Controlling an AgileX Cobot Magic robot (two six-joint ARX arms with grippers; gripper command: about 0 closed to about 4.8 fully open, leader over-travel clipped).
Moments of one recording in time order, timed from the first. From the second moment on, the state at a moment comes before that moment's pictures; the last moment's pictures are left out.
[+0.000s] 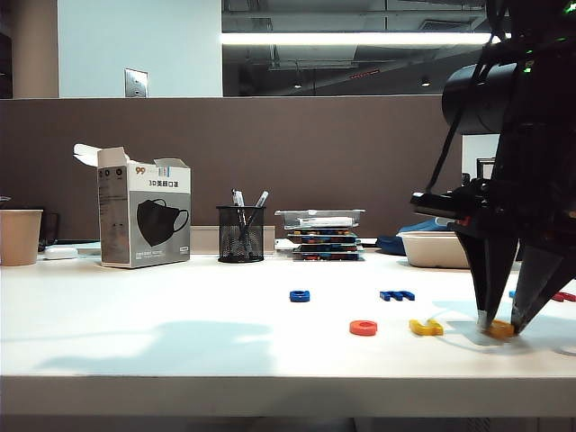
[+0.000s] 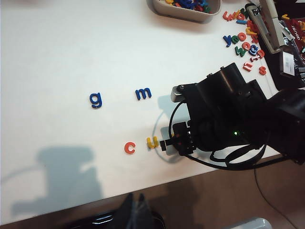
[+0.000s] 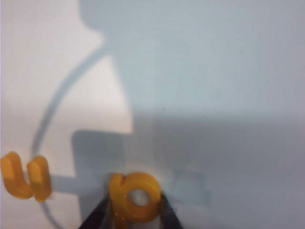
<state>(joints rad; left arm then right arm) -1.14 1.57 2.09 -1.38 -0.42 -0.82 0.36 1.66 1.03 -0.75 -0.13 0.34</state>
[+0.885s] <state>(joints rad) -1.14 1.57 2.09 -1.38 -0.42 -0.82 0.36 1.69 1.05 -0.77 -0.14 0.34</state>
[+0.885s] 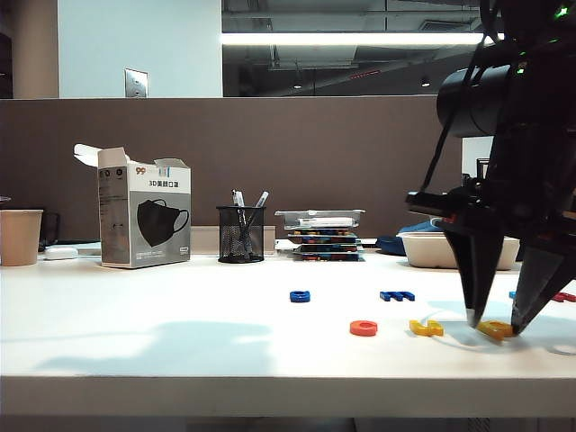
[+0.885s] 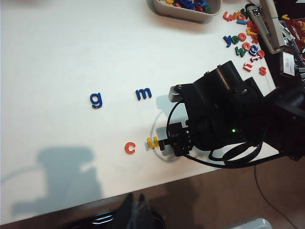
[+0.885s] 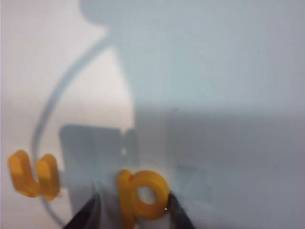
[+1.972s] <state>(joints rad) -1.14 1.57 2.09 -1.38 -0.42 -0.82 0.36 1.69 1.05 -0.77 -0.14 0.35</state>
